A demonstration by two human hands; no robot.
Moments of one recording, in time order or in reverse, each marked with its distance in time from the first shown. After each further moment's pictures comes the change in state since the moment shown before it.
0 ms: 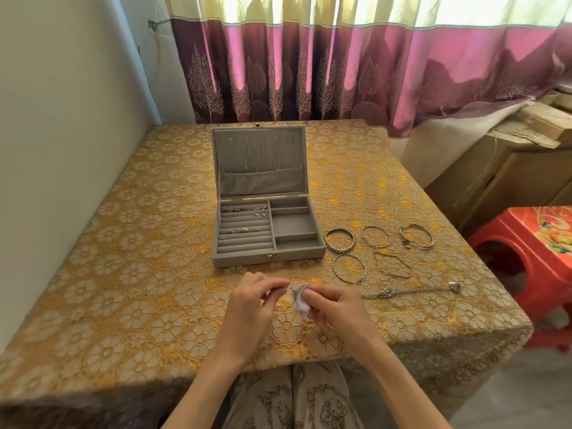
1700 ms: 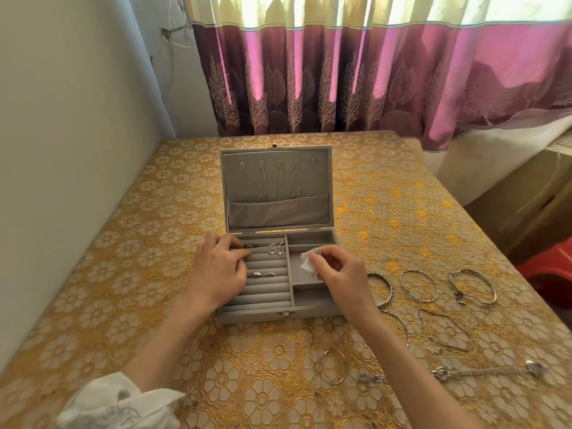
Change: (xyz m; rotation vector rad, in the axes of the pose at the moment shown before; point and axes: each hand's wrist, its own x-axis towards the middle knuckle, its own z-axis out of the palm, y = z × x) left_hand 0.140 -0.102 -0.033 0.612 -0.039 0.045; right_hand 0.143 -0.027 0.010 -0.173 0.136 -0.303
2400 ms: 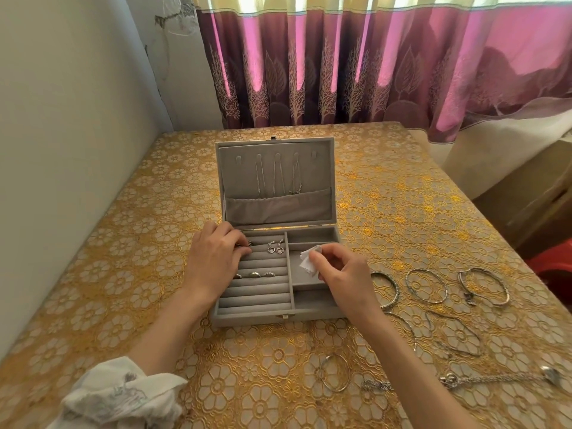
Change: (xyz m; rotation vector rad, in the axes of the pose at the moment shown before) left_hand 0.019 -0.006 0.009 0.006 0.095 0.020; right_hand 0.005 0.004 0.001 0.004 -0.012 -0.019
